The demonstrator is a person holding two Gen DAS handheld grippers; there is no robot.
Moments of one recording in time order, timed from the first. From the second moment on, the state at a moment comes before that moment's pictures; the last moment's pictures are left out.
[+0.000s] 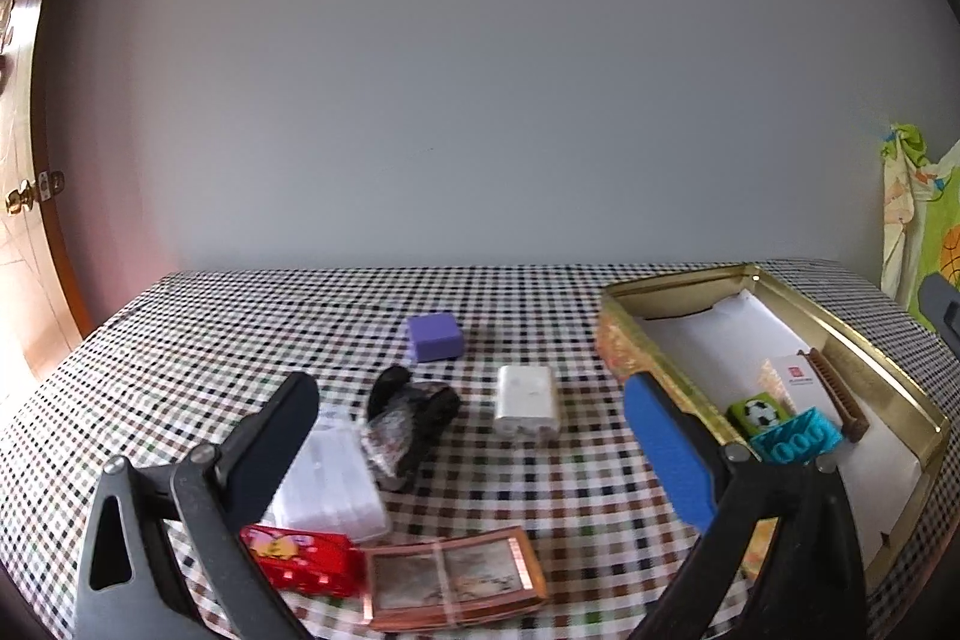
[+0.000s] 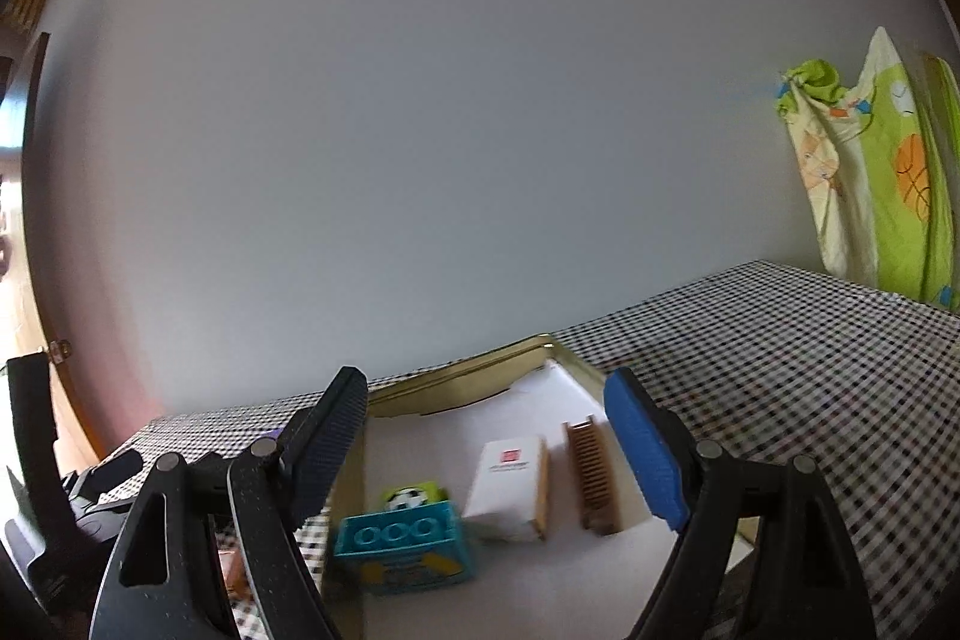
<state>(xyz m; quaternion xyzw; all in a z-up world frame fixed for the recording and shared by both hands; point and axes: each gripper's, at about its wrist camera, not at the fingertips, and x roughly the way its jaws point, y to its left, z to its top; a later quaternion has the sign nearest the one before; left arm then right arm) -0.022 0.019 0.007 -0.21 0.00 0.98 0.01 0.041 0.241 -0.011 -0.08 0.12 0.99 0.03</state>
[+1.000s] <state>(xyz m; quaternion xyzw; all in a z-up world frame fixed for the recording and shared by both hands) -0.031 -0.121 -0.004 -0.25 -0.06 0.96 -0.07 0.003 0.113 -0.033 -0.22 0.08 0.96 -0.13</state>
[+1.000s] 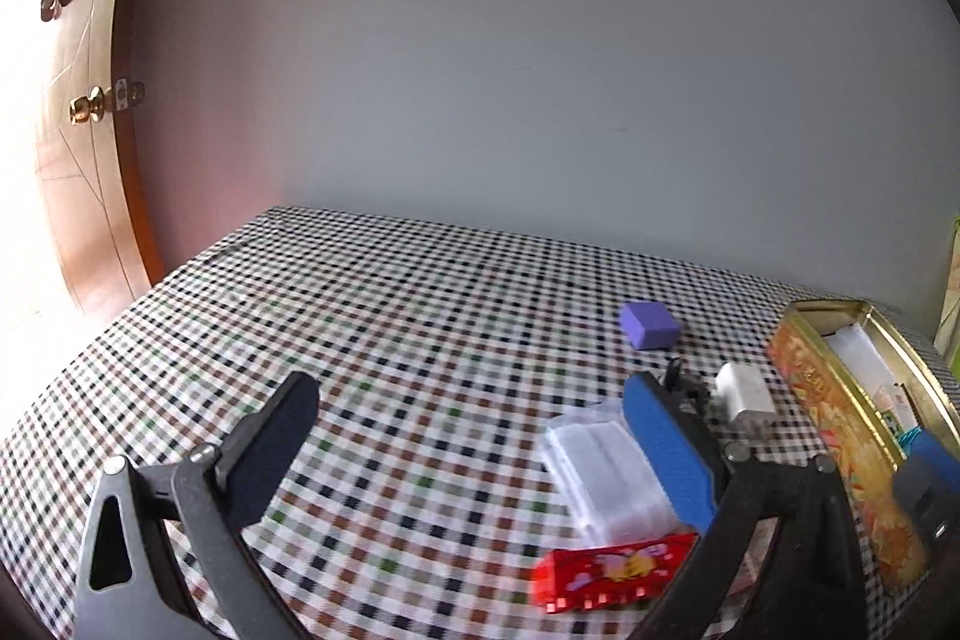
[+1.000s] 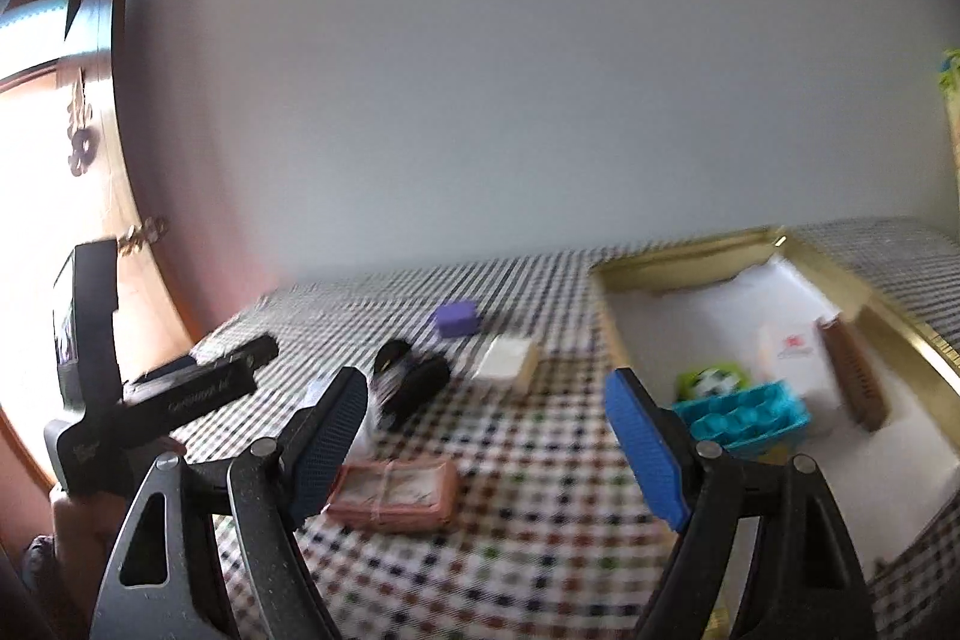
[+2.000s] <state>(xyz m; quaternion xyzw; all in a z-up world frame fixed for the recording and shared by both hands) -0.034 -0.148 -0.010 -0.27 -0.05 0.96 -0.10 -0.043 0.026 -0.087 -0.43 -0.07 0.89 -0.14</state>
